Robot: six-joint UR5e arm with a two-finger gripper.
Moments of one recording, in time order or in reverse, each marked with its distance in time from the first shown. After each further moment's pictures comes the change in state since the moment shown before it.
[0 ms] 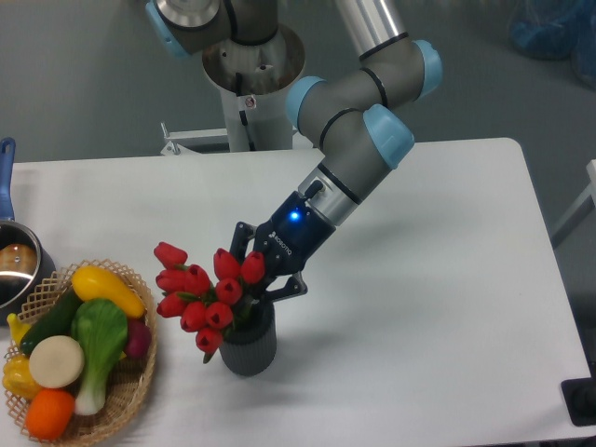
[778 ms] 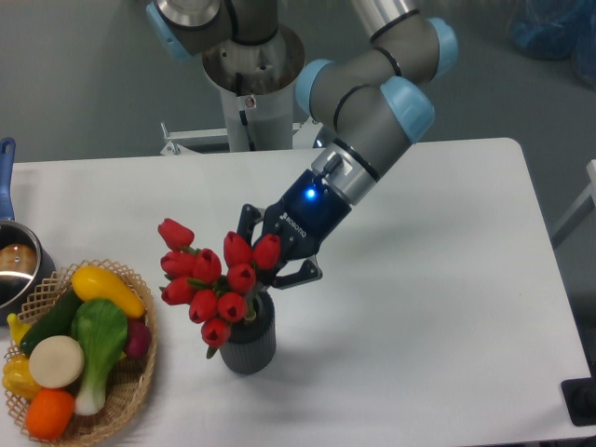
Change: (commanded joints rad) arm 0.018 0.083 0.078 -0.003 -0.069 -0.195
